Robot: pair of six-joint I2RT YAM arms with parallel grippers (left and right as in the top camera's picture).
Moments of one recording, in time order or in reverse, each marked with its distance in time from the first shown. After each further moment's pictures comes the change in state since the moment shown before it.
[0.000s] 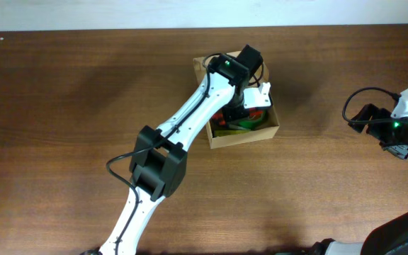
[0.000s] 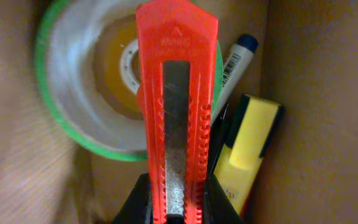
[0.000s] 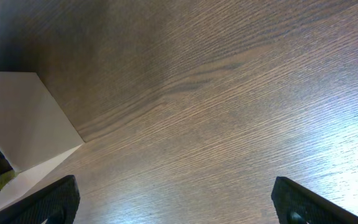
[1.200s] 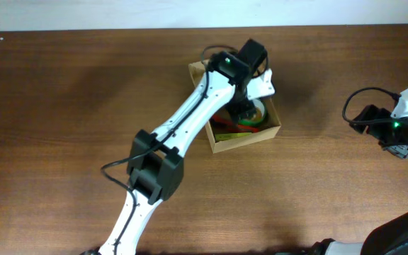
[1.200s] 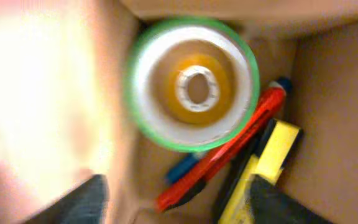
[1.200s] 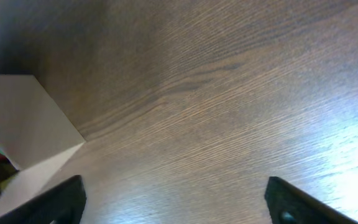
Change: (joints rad) left arm -0.009 -0.068 0.051 0.036 -0.074 -0.170; right arm 0.000 0.000 0.000 0.001 0.000 -0.003
